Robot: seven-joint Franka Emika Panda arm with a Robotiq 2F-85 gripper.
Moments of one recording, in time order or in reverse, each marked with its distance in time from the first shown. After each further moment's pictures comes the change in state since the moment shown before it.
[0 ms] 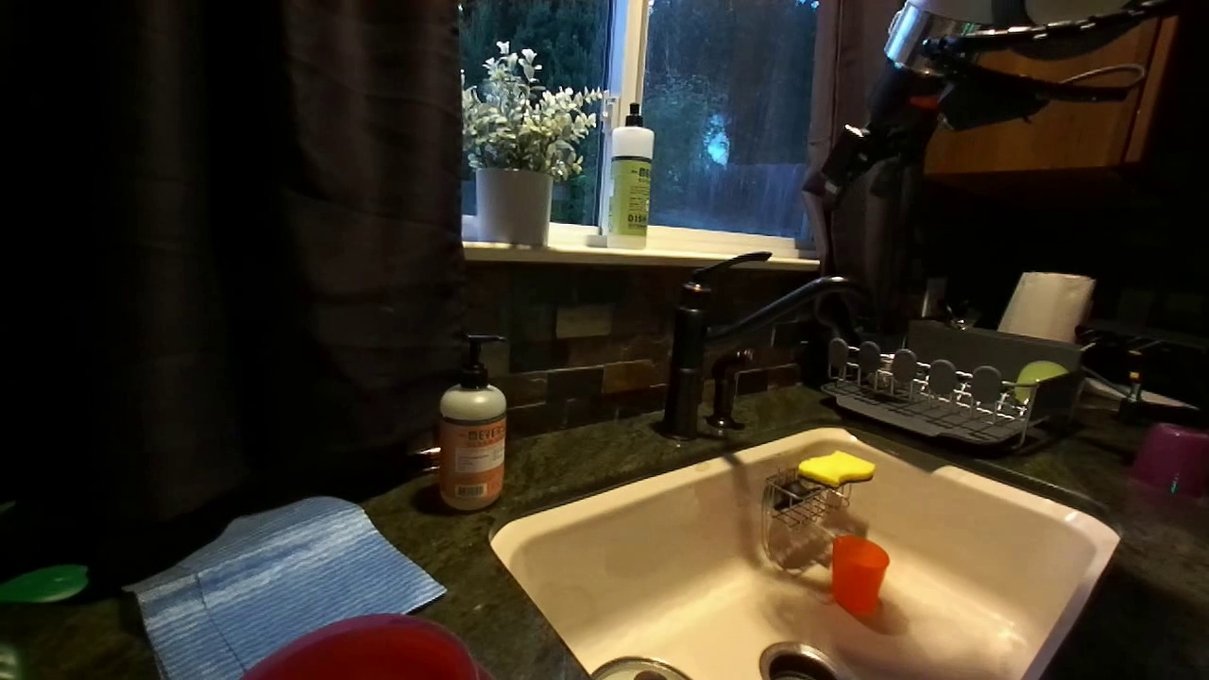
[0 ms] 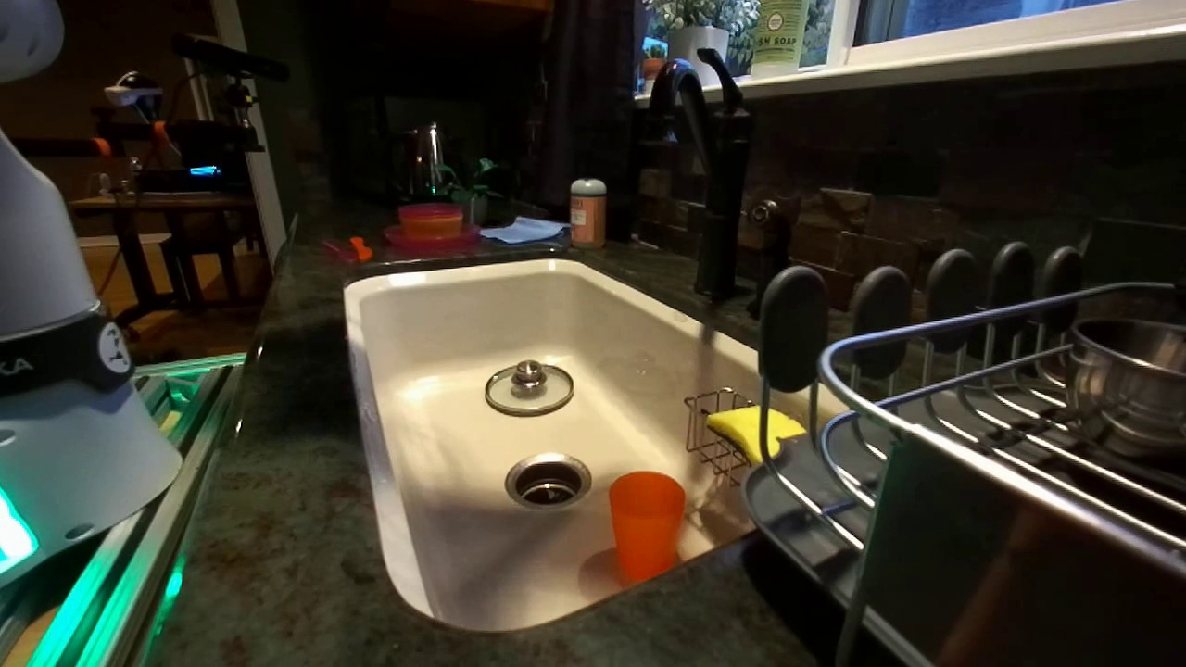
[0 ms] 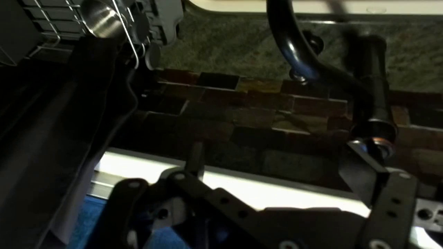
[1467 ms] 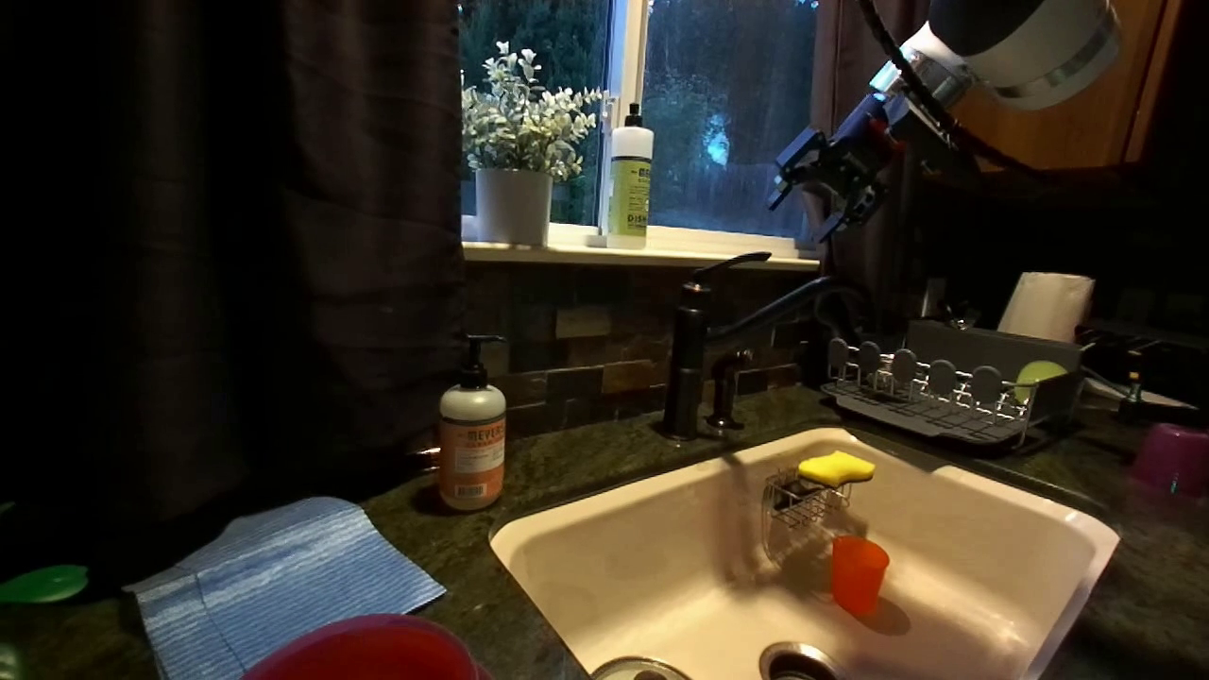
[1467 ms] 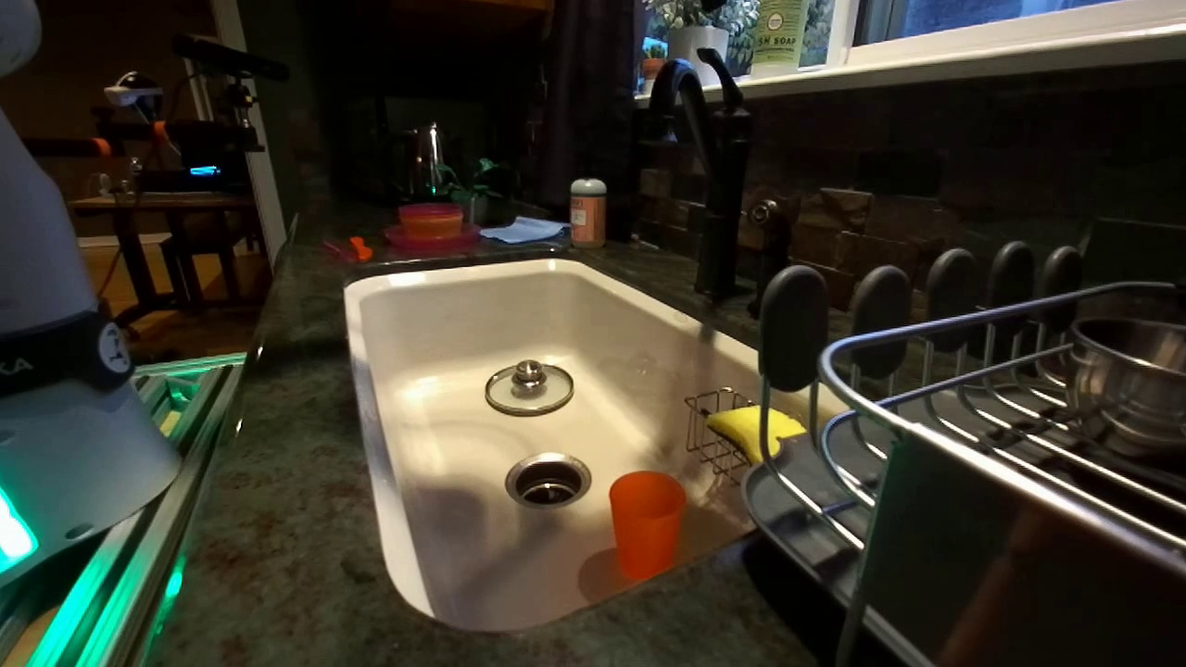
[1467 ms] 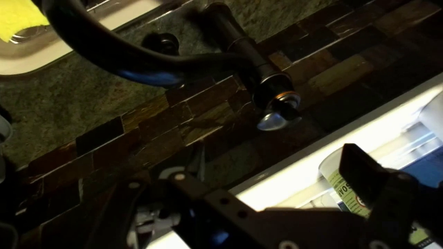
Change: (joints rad) arm 0.134 0.140 -0.170 -0.002 0.758 0.226 -0.180
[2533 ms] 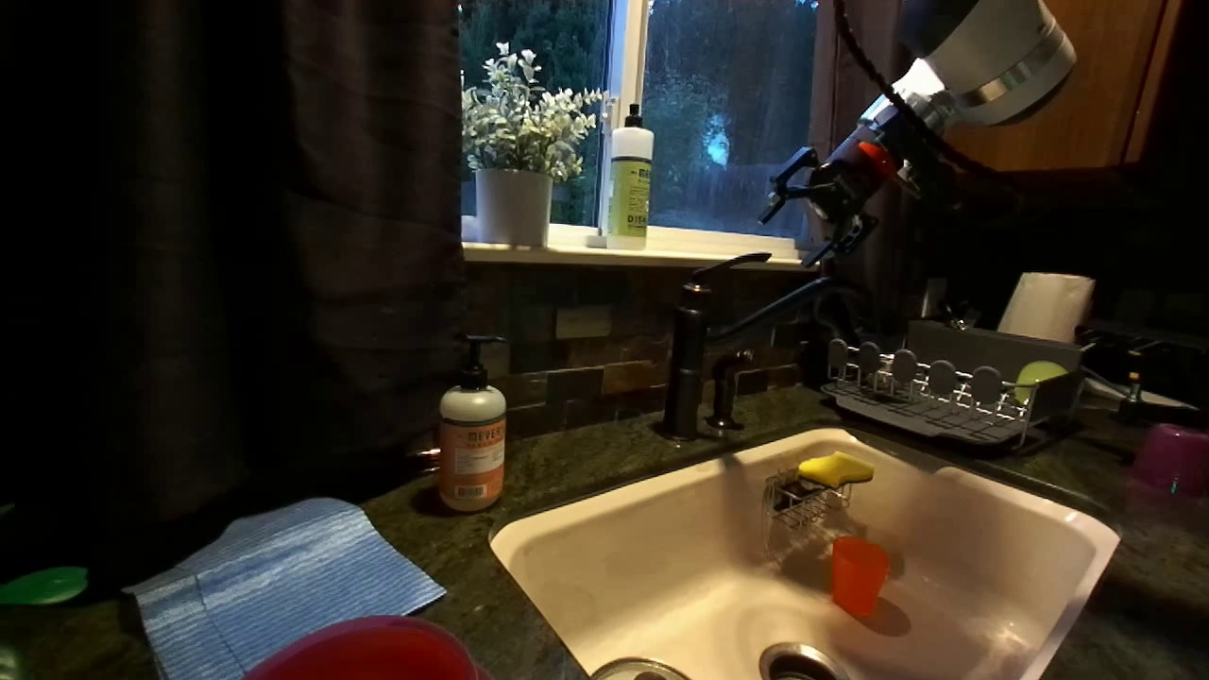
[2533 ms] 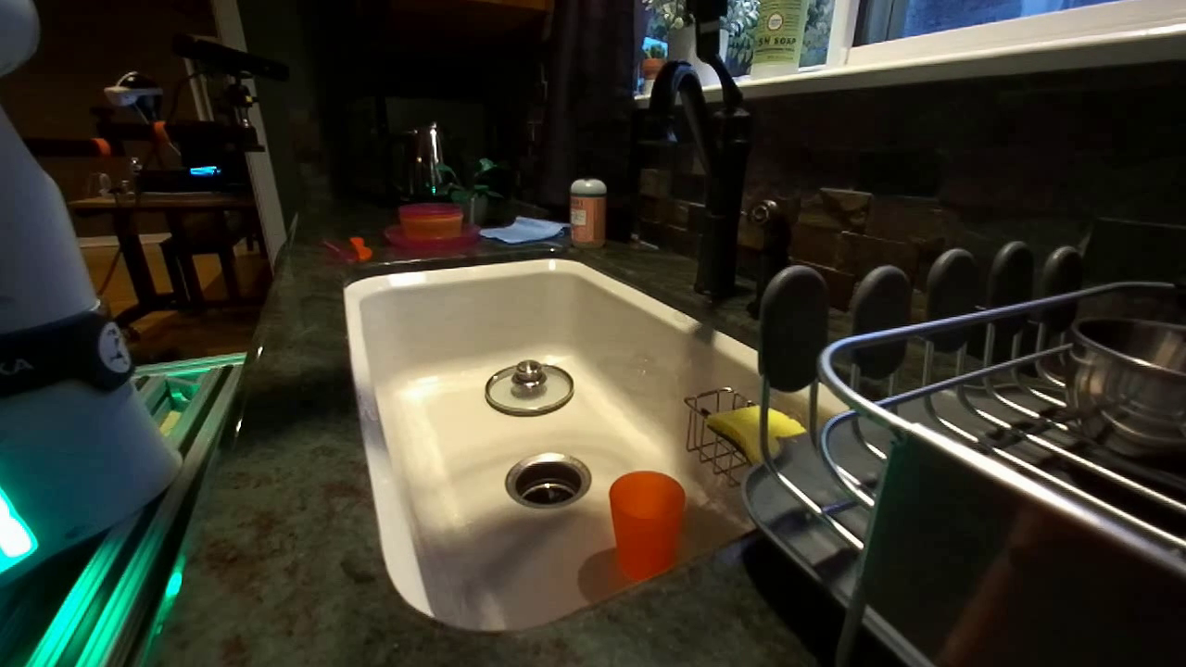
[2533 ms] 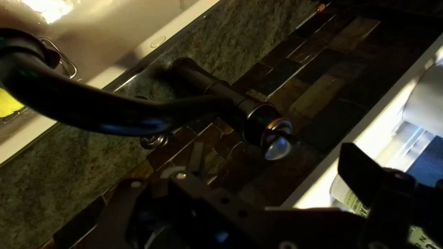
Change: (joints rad) arm 0.003 0.132 -0.095 0.123 0.332 -0.241 -0.155
